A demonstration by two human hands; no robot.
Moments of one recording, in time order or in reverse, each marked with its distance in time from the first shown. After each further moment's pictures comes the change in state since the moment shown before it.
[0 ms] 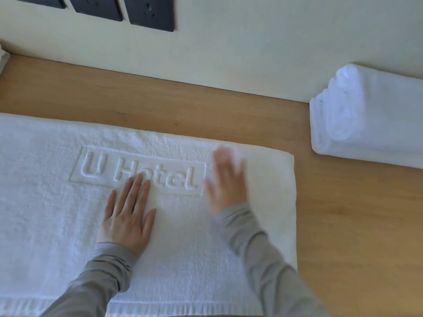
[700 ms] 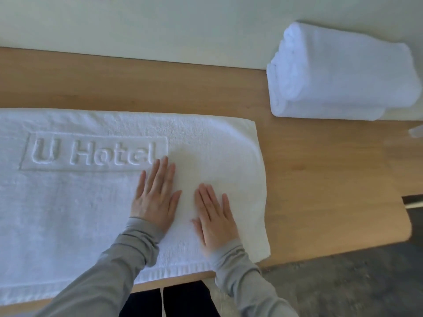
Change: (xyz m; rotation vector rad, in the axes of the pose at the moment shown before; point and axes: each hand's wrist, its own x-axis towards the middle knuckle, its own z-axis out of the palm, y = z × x) left_hand -0.005 0.110 -0.002 -0.117 -0.093 0.205; right_hand -0.153 0.011 -0.008 0.038 -0.189 0.044
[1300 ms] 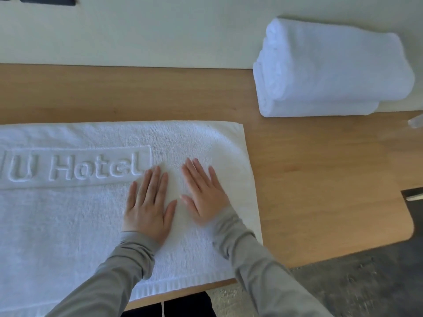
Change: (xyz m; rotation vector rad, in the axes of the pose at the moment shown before) left_hand 0.008 0.011 0.022 0.118 -0.013 -0.012; right_hand 0.069 0.034 -0.019 0.163 -0.050 -0.119
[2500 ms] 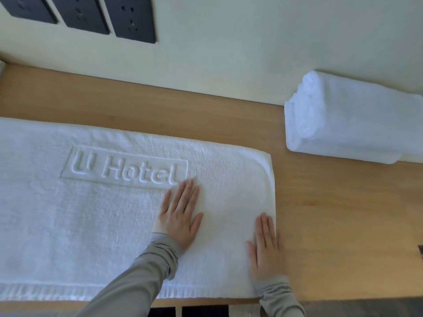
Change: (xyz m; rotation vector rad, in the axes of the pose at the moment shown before) left_hand 0.000 -0.004 -0.001 0.005 0.010 -0.001; right_hand -0.099 0.034 0.001 -0.093 -0.050 0.380
